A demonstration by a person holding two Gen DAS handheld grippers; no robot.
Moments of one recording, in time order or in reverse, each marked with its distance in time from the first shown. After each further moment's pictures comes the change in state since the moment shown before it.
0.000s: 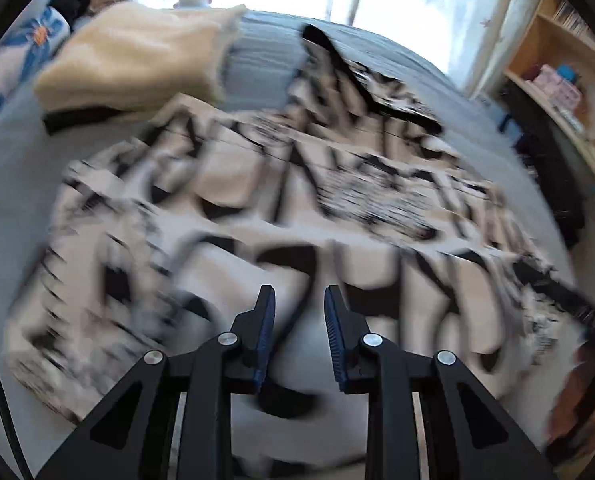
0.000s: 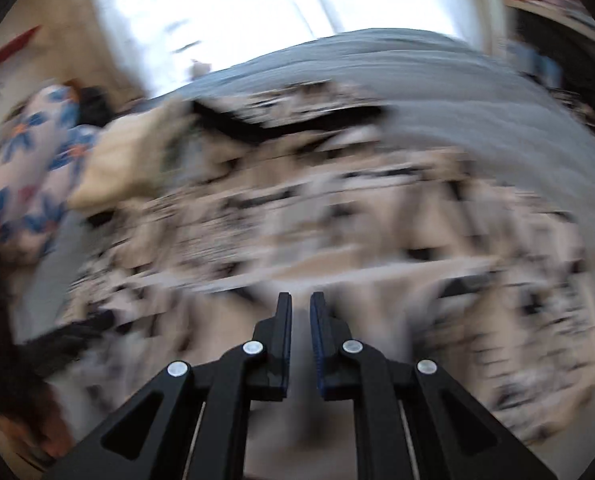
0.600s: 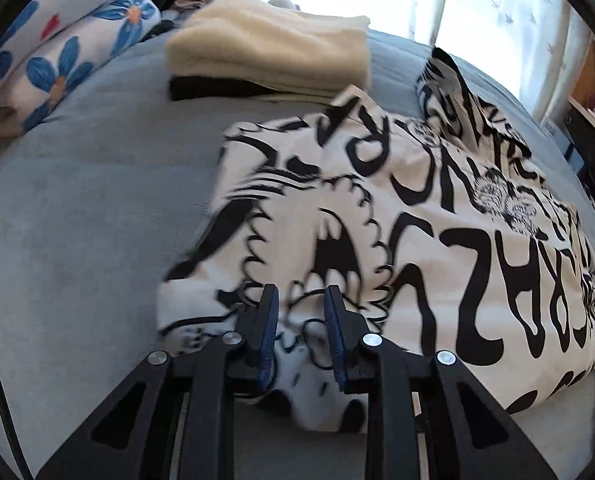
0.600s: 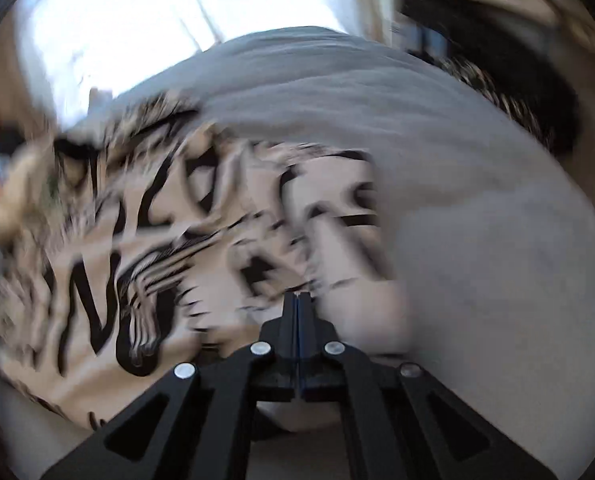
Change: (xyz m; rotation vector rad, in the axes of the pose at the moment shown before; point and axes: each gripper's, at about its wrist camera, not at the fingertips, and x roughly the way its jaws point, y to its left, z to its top) left arm -0.034 0.110 -0.035 -0.106 -0.081 0.260; right arm -0.070 -0.191 -0.051 0.222 -0.070 -0.307
